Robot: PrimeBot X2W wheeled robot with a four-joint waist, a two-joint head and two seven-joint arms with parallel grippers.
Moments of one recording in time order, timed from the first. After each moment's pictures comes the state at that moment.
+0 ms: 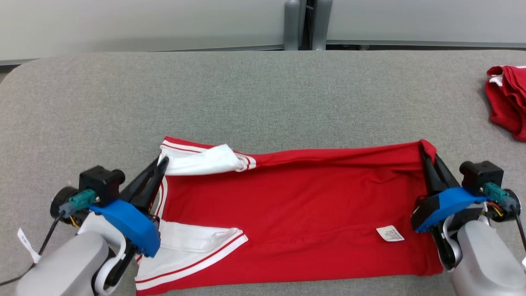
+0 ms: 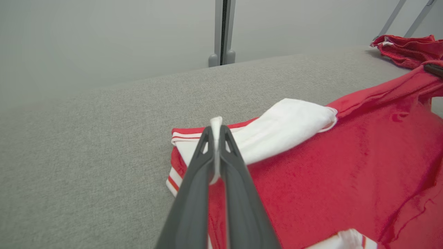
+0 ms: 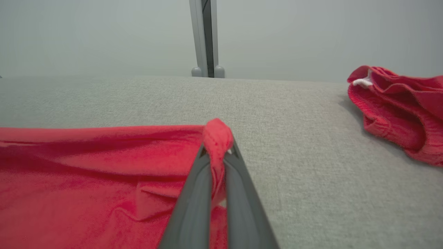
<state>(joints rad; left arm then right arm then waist) -0.68 0.60 -1.00 0.37 -0.92 0.09 -0.25 -0.48 -0.23 0.08 0.70 0.18 0.13 -0.26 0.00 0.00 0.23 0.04</state>
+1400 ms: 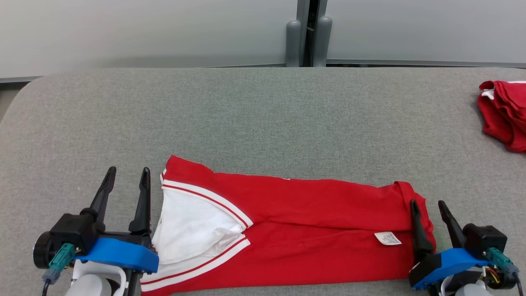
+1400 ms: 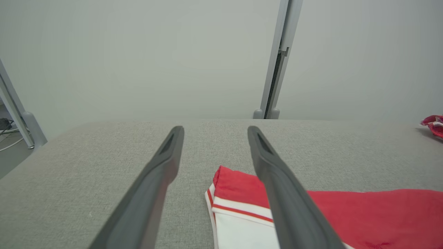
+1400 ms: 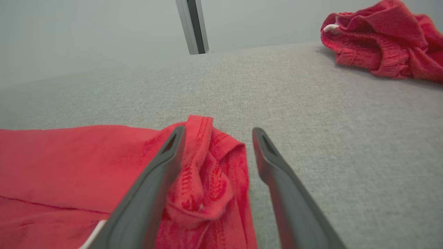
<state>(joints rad) -0.26 0.36 -0.39 0.19 -0.53 0.16 -0.26 -0.17 -0.12 -0.05 0.48 0.17 0.13 -0.26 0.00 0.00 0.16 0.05</state>
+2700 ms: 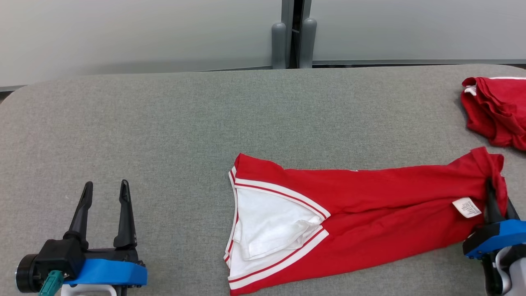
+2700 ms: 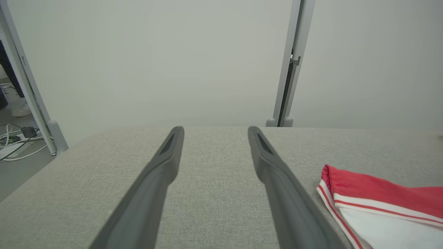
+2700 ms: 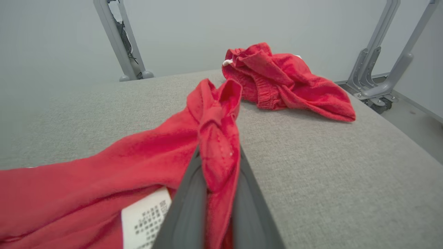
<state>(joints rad) -0.13 0.06 0.06 0.16 -0.11 -0.07 -0.26 -0.32 -0.27 -0.19 0.68 0.20 0.13 -0.26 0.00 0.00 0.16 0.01</state>
